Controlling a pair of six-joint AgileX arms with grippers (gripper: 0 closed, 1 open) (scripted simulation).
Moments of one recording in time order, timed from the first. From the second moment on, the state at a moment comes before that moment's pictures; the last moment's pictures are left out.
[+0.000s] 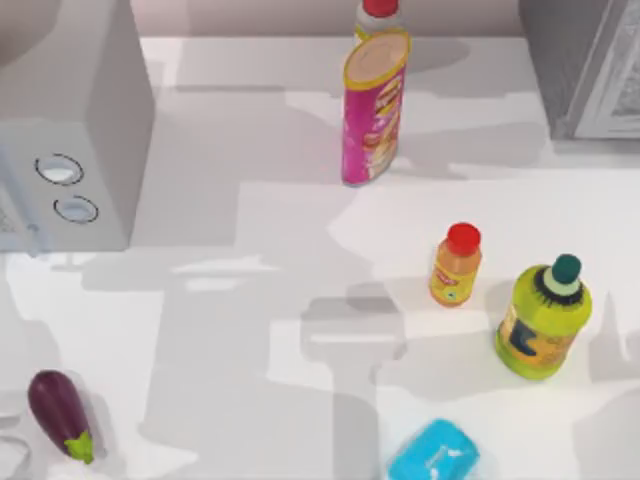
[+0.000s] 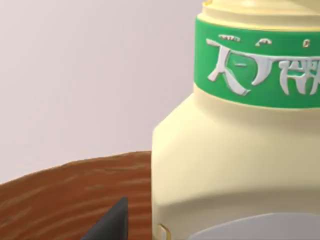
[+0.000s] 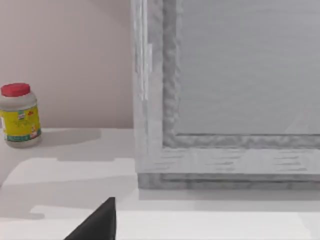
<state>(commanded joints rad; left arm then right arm) 0.36 1.49 0.99 0.50 0.39 0.02 0.00 0.00 0.00 0.00 0.00 0.00</state>
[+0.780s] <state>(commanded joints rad) 0.31 1.67 1.16 0.50 0.35 0.01 0.00 0.00 0.00 0.00 0.00 0.00</state>
